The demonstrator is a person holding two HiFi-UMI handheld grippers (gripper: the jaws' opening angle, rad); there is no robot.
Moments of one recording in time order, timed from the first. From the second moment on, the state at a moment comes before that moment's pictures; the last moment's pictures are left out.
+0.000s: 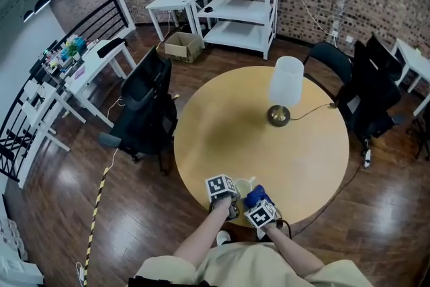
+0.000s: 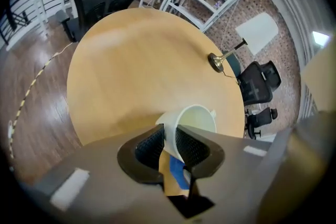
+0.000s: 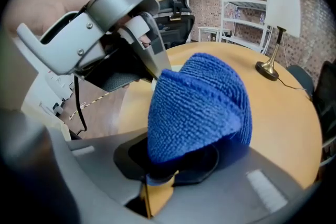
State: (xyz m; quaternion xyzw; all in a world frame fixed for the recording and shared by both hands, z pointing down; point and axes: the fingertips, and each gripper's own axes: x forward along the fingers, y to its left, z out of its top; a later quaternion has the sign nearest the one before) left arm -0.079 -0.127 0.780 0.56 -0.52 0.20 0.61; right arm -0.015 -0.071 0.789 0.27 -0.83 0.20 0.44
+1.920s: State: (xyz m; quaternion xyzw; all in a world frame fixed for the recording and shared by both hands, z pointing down) left arm -0.068 -0.160 0.779 0.70 -0.36 0.39 0.48; right arm -0.018 -0.073 0.782 0.26 -0.85 0.21 0.41
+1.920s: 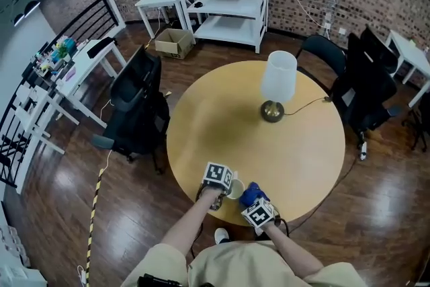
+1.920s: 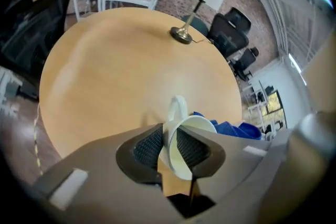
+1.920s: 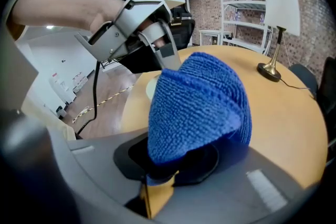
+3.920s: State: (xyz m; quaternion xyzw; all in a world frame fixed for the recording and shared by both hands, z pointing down) left arm -0.053 -0.179 0.775 0.74 -0.31 0.49 0.34; right arm -0.024 -0.076 0.786 0.26 -0.85 0.24 0.38
